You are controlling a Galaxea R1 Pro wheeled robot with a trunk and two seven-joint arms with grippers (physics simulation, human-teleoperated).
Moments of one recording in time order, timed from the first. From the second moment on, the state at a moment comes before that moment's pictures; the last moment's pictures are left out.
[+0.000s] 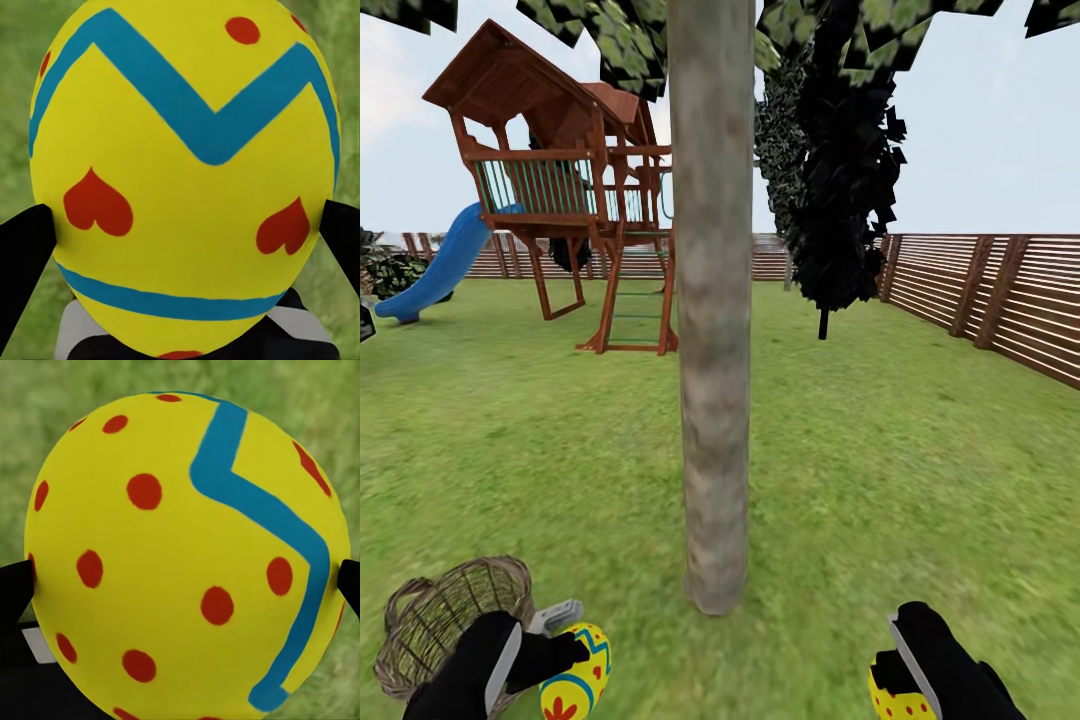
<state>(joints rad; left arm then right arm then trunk) -0.43 0.08 0.32 -0.72 -0.05 0.87 -0.26 -0.41 -0.12 0.03 -0.79 0.03 0.98 -0.05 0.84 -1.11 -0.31</state>
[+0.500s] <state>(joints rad) -0.43 0.08 0.32 -0.70 -0.04 0.87 -0.26 -0.41 -0.12 0.03 -0.78 0.04 0.98 -0.05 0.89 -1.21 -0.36</state>
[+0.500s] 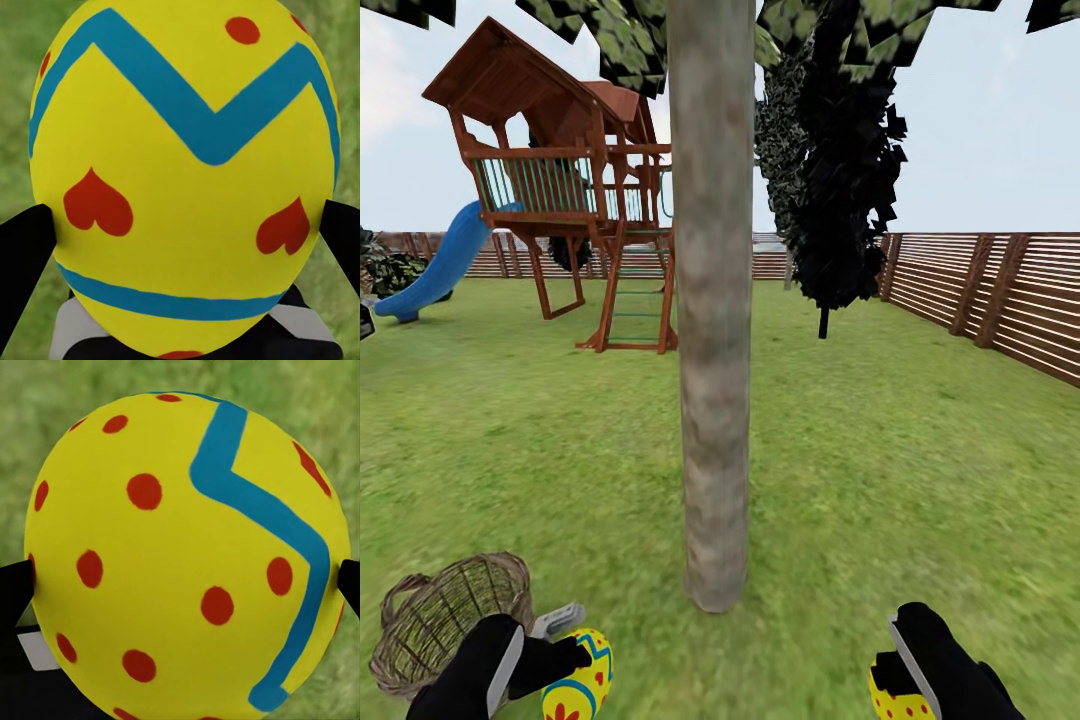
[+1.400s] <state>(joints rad) -0.43 0.07 0.31 -0.70 -0.05 0.87 -0.26 -0.41 -0.11 0.03 -0.78 0.04 0.98 -0.05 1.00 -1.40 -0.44</state>
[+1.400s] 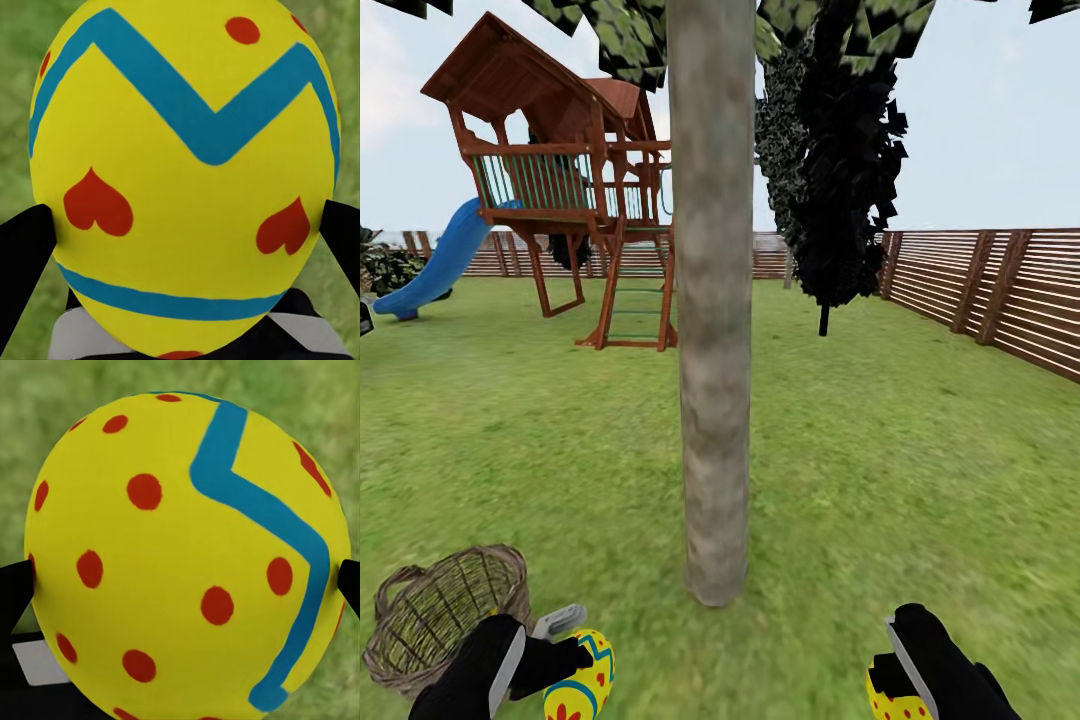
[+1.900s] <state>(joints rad) -0.43 0.07 0.31 -0.70 -0.05 0.87 -0.26 -0.41 -0.12 0.03 -0.76 0.04 0.98 -0.05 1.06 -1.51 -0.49</state>
